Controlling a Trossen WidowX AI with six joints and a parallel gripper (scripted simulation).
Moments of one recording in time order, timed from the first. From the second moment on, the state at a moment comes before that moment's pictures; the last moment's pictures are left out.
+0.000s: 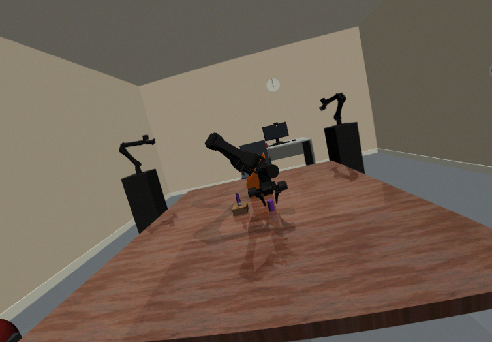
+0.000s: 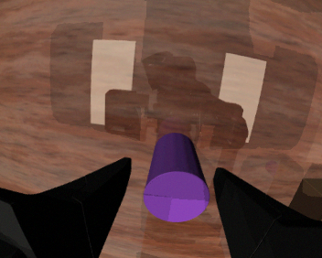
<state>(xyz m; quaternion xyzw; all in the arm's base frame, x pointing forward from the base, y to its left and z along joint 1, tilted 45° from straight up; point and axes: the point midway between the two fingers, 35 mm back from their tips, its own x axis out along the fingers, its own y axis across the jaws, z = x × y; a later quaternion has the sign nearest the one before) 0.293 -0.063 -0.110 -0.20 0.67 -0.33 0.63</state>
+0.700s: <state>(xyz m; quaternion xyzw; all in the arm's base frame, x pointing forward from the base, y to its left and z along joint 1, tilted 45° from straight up) 0.291 -0.070 -0.117 -0.21 0.67 -0.33 0.63</state>
